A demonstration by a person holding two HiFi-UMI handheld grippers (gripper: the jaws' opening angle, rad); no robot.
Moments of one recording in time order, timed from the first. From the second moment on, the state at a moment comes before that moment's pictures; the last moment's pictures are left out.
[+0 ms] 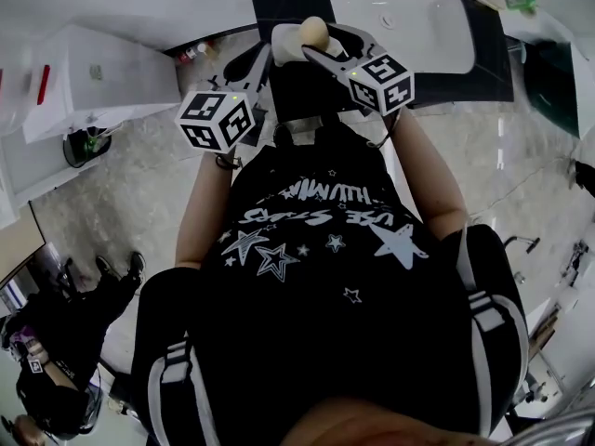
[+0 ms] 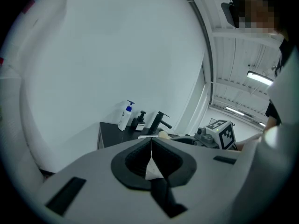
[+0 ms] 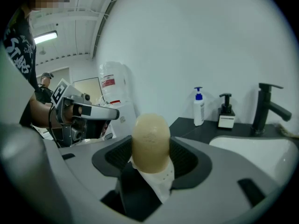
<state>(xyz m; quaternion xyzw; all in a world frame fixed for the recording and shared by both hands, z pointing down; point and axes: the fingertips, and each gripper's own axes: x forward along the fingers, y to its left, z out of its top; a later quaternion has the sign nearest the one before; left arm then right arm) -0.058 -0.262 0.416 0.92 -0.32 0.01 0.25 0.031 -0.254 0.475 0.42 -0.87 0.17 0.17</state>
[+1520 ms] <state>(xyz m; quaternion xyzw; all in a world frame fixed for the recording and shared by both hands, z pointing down) -0.039 -0.272 0.446 0.83 -0.48 0.03 0.27 0.012 -0.254 0.532 0.15 -0.91 0.05 0.39</state>
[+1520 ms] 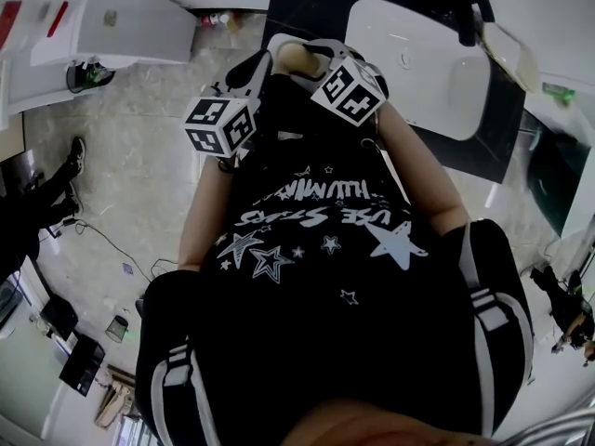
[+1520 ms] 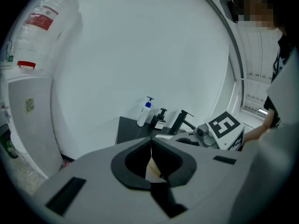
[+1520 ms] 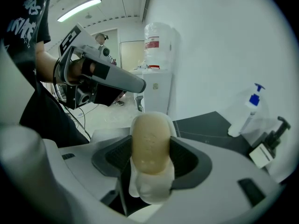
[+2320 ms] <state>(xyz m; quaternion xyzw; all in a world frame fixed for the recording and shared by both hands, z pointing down) -0.038 -0.256 0.430 0.86 -0.44 0.02 0.26 0.018 -0.257 0.527 0.20 -0.90 0.02 0.39</state>
